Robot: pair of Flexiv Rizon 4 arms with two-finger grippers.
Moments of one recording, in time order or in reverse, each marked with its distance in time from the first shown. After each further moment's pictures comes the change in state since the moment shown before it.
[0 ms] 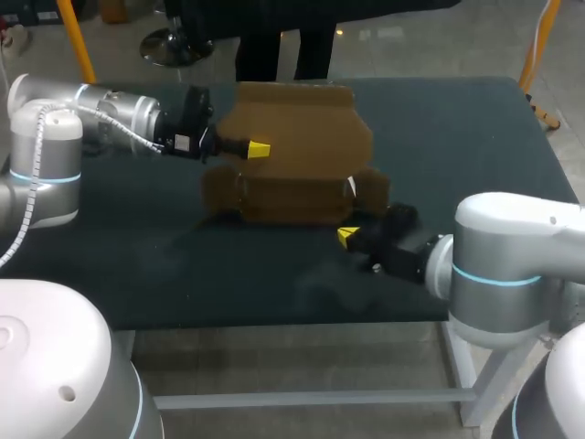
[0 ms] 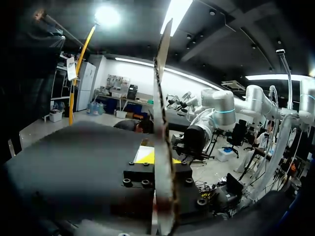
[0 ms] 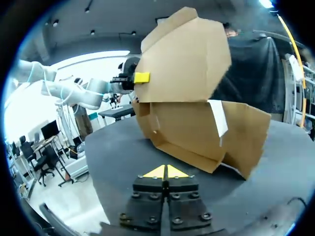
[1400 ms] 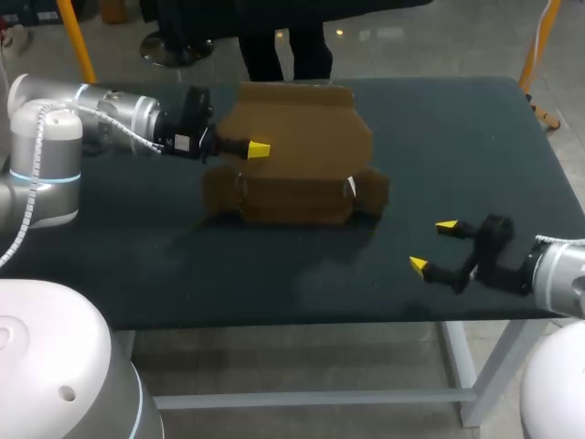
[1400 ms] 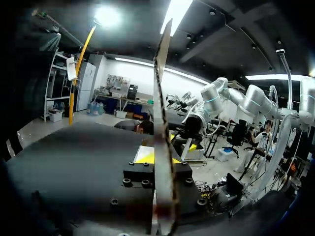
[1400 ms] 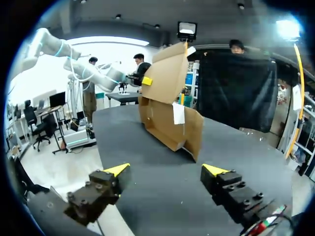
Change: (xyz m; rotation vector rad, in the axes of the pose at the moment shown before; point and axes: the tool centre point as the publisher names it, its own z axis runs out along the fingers) left arm 0.000 0.000 0.000 0.000 0.000 0.000; right arm -0.064 -0.015 -0.129 0.038 0.006 -0.245
